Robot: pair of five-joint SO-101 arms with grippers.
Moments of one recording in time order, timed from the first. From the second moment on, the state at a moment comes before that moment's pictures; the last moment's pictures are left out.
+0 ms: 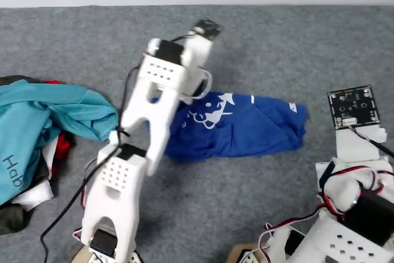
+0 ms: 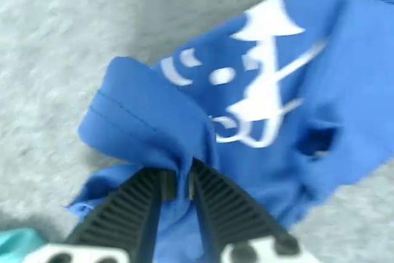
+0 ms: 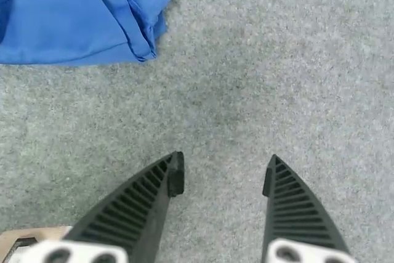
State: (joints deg) left arm 20.4 44.3 -50.6 98.8 -2.7; right arm 28.3 -57.3 20.3 100.6 35.9
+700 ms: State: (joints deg) left arm 39.4 44.3 -55.0 84.3 6.9; right arm 28.3 -57.0 20.3 100.6 36.1
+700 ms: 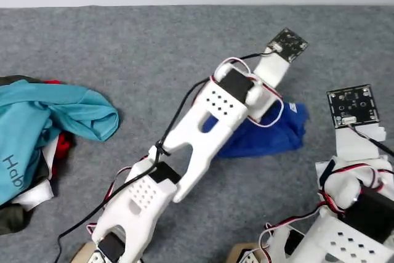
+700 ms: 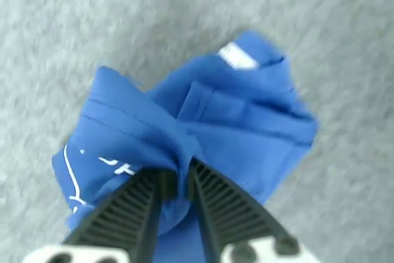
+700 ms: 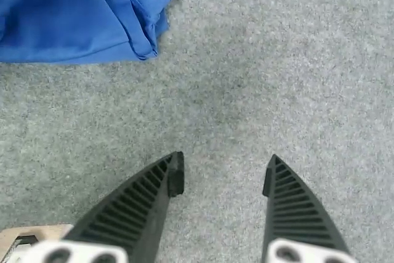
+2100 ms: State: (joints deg) left arm 23.0 45.7 -81.6 99.2 0.0; right arm 17.1 -57.0 25.9 100.1 26.2
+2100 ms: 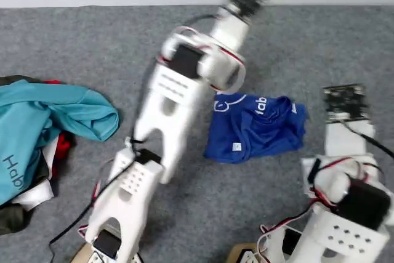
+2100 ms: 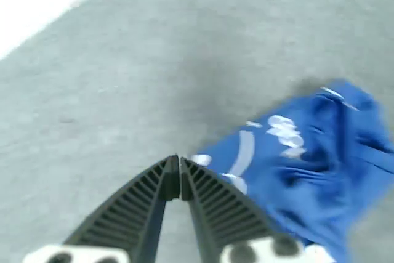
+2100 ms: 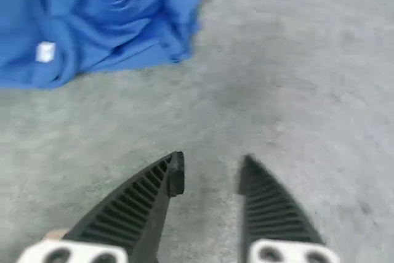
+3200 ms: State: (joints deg) left arm -24.9 -13.4 -19.4 99.4 -16.4; right arm -15.6 -1.0 30.3 48.7 28.2
